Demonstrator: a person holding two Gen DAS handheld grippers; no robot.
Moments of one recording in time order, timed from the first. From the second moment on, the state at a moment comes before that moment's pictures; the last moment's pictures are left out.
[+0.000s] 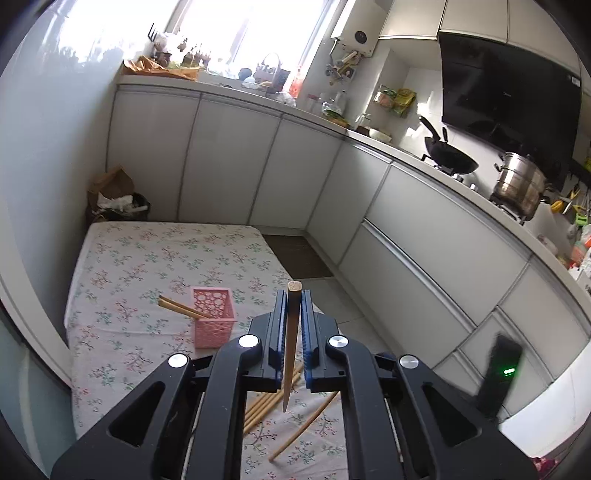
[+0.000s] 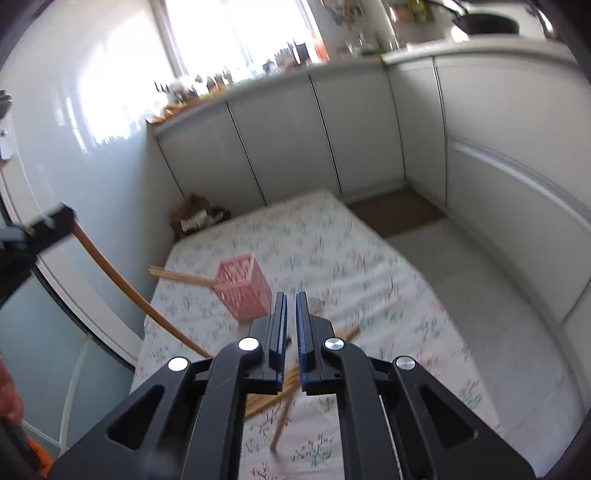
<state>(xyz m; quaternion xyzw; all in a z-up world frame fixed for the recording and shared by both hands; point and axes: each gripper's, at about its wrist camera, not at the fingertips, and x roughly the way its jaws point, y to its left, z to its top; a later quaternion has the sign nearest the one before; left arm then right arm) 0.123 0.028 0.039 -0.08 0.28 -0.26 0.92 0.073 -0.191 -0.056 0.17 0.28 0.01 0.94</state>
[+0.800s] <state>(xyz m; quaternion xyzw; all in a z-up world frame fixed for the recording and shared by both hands) 0.148 0.015 0.059 -0.07 0.25 -0.25 0.93 0.185 -0.291 -0.220 0.37 0.59 -0.09 0.71</state>
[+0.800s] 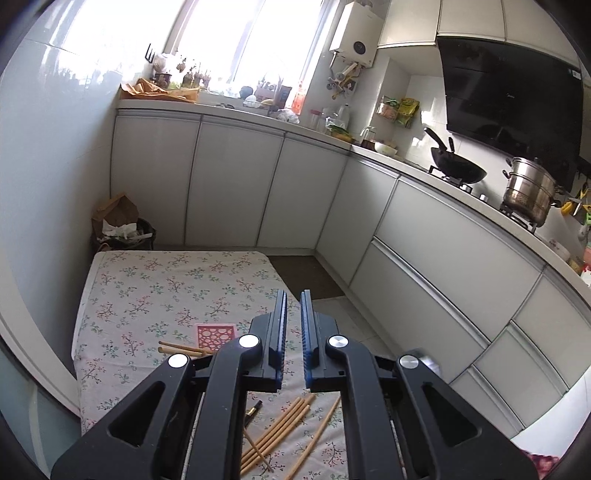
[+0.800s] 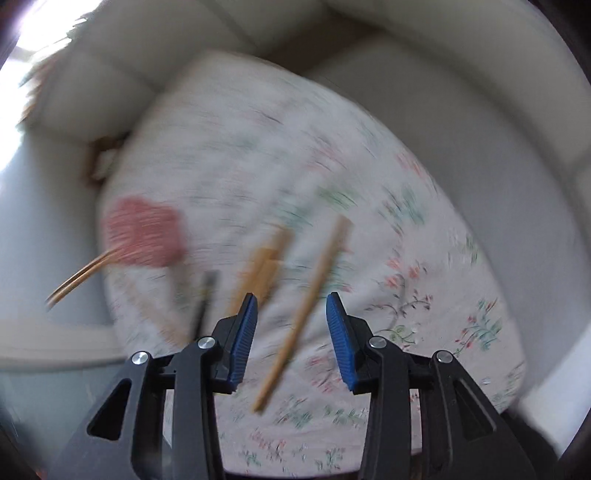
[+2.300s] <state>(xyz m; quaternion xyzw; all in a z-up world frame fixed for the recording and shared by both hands) 0.226 0.003 -0.127 -0.05 0.43 -0.11 0.89 0.156 -0.264 -0.194 0.33 0.45 -0.02 0.83</state>
